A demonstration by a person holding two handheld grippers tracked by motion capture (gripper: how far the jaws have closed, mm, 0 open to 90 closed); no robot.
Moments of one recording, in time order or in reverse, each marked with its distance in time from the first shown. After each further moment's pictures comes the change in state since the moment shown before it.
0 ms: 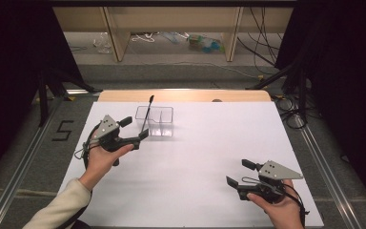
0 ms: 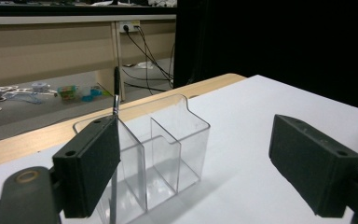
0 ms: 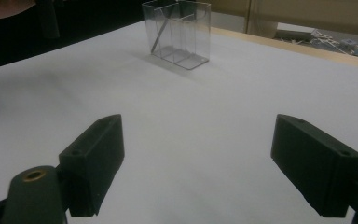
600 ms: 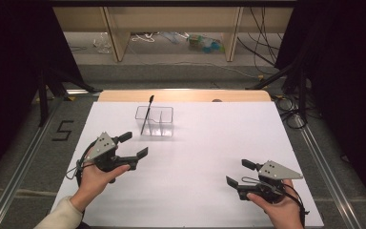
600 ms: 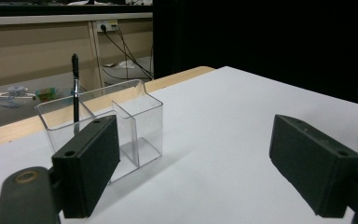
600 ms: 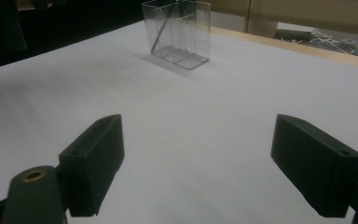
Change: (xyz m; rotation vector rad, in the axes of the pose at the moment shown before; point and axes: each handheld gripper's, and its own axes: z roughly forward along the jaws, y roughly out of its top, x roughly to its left) left arm -0.034 -0.013 -0.037 0.003 -0.075 0.019; right arm 0.000 0.000 -0.001 0.017 -0.009 -0.005
